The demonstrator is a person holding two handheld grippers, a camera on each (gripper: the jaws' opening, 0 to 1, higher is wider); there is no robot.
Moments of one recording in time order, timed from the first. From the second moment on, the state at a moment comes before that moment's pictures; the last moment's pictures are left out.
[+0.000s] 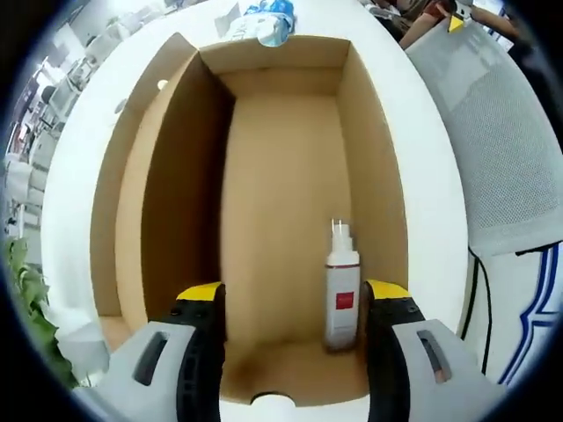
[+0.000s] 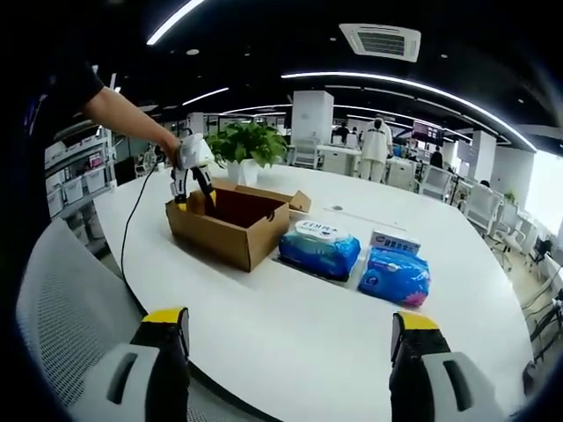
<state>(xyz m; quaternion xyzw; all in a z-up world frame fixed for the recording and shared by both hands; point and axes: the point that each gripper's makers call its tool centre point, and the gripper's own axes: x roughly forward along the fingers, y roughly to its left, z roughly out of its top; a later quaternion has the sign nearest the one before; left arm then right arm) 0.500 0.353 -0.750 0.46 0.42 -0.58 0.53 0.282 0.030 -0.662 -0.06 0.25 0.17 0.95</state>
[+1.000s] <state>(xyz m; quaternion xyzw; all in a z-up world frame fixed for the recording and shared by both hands) 0.491 0.352 -0.779 0.45 0.43 -0.59 0.51 0.279 0.025 -0.668 -0.06 0.27 0.16 0.95</state>
